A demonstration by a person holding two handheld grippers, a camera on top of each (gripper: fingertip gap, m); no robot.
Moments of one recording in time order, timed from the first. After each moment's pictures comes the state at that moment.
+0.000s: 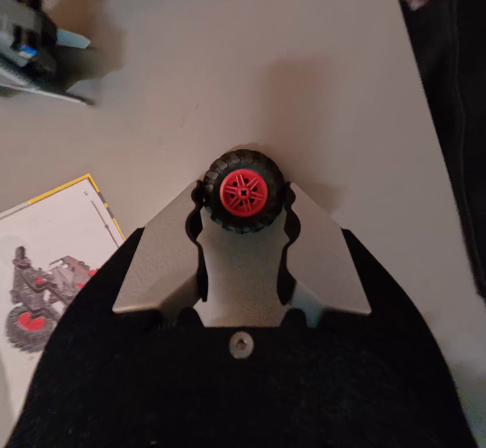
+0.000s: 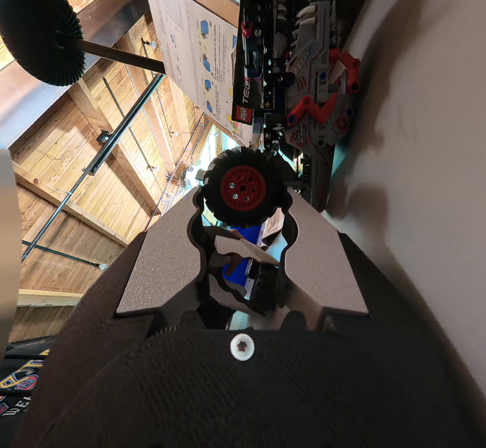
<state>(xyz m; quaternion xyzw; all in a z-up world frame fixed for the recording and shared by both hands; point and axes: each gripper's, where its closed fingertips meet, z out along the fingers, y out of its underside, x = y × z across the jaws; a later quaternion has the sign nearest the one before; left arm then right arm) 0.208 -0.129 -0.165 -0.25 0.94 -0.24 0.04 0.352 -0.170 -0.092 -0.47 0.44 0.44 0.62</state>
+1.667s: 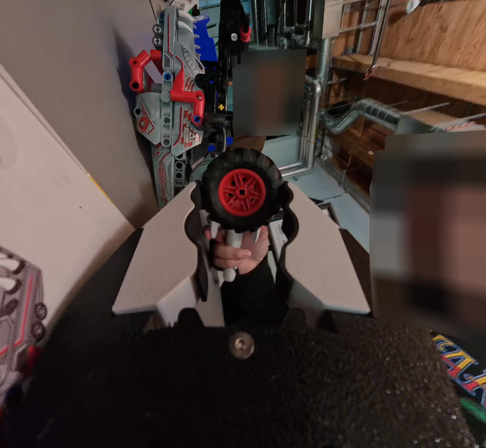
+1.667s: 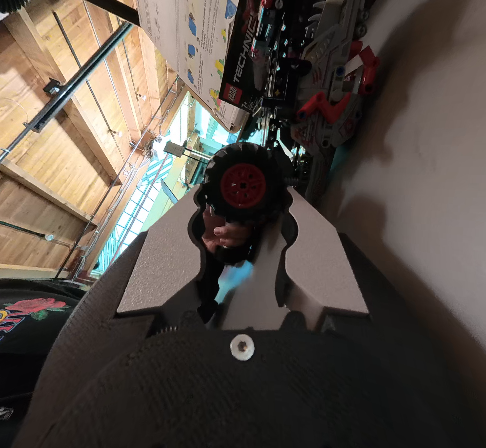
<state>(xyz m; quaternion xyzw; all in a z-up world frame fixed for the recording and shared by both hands) 0.338 -0.103 -0.093 -0.56 0.32 -0.72 -0.24 0.348 -0.157 -0.094 -0.56 0.40 0.39 0.62</state>
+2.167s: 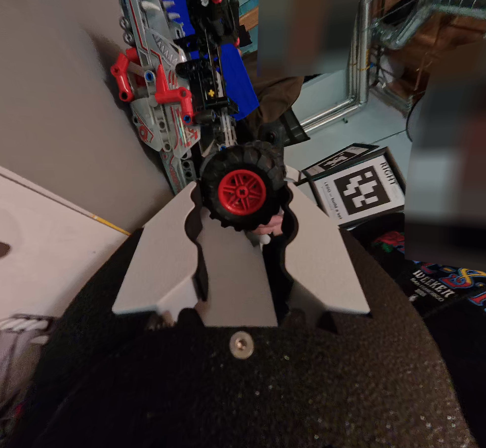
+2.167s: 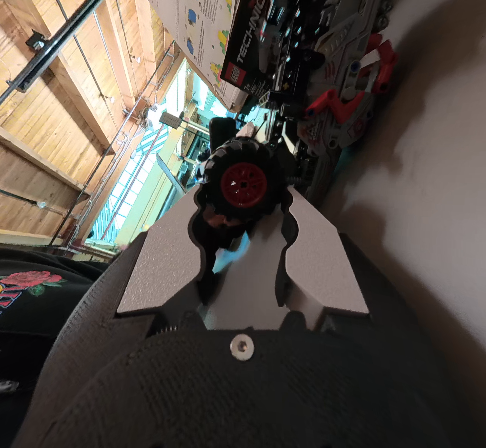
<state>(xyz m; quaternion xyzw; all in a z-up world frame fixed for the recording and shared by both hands) 0.338 -0.109 -0.100 -0.53 0.47 -0.68 -0.18 0.347 -0.152 -0.085 -0.60 0.36 0.40 0.60</state>
